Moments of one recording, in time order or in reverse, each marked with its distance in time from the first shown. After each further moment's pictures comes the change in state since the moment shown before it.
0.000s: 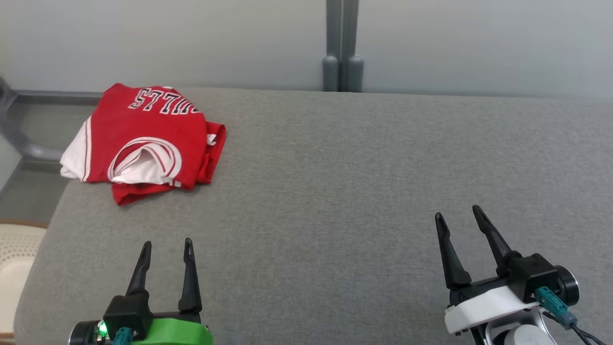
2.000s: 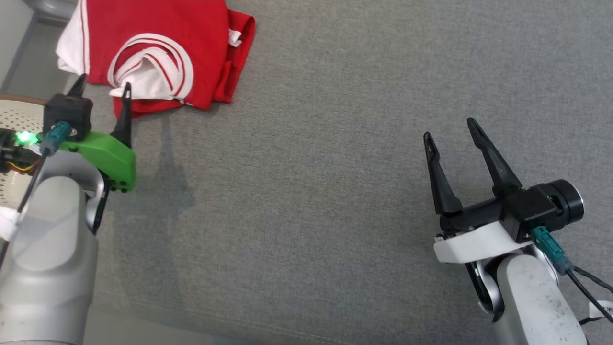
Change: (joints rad) left arm -0.766 0.212 -0.037 0.548 0.103 -0.159 0.115; right arm -0.232 0.000 0.030 -0.058 -0.122 0.000 0.000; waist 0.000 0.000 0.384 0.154
